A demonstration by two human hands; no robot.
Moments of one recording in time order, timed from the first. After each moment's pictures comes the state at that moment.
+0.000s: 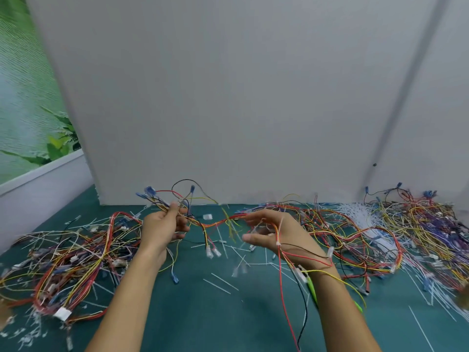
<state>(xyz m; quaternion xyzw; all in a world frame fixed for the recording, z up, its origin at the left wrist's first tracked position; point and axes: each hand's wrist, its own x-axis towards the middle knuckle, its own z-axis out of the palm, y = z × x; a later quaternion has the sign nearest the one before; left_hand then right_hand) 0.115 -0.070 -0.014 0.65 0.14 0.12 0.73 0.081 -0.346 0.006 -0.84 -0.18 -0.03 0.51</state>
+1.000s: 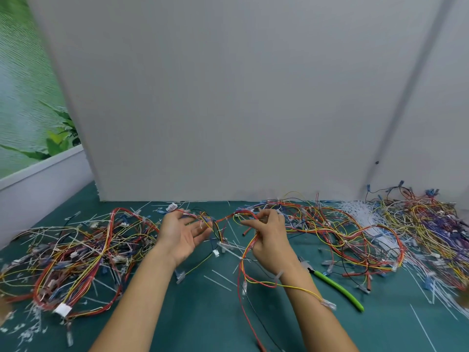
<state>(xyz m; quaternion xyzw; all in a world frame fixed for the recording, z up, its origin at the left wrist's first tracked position) 0.114 -0.093 -0.016 0.40 0.13 -0.10 0.90 0.101 -0.314 -0.048 -0.92 -0.14 -0.18 0.31</state>
